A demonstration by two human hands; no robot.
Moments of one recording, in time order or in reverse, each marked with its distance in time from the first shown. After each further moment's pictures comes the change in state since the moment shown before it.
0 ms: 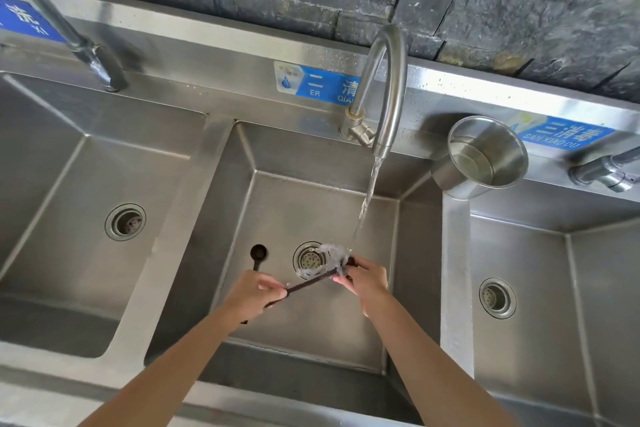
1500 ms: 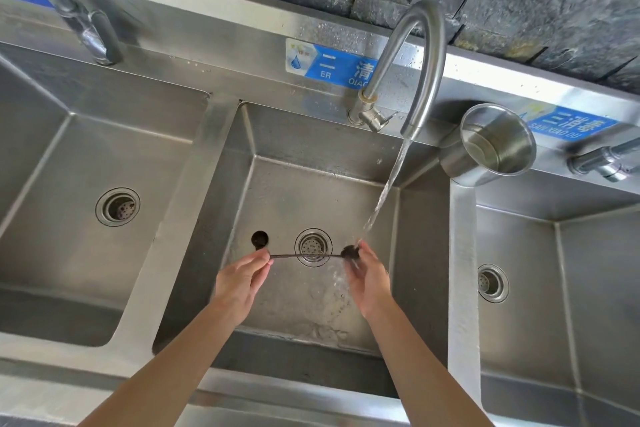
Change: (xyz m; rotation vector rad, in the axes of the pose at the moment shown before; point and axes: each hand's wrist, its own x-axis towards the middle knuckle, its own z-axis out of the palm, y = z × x) left_hand 0.014 -0.034 -0.005 -1.259 0.171 -0.219; right_hand -0.013 0.029 0.008 0.720 -0.108 0.050
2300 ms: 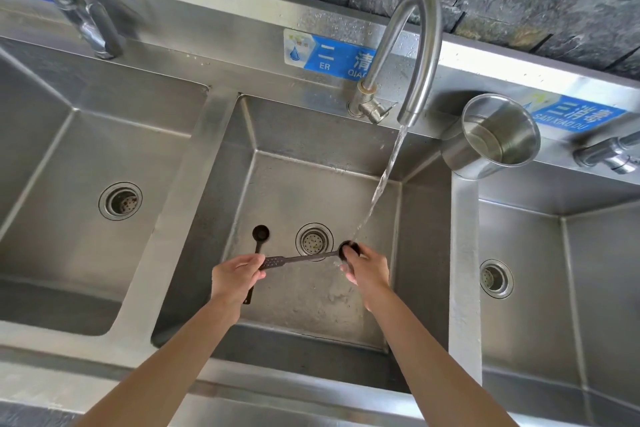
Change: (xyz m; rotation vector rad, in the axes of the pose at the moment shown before) left_hand -0.004 -0.011 -0.009 0.477 0.200 0.238; right_hand 0.004 -0.002 -0.005 -0.914 0.109 -0.209
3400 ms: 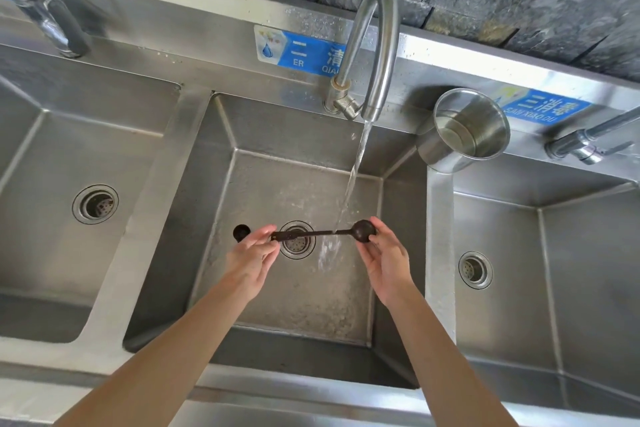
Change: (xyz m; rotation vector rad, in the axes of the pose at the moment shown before) left_hand -0.003 0.017 0.070 -0.429 -0.276 -0.162; right_hand -0.013 -0.036 -0.070 0.740 -0.173 -0.008
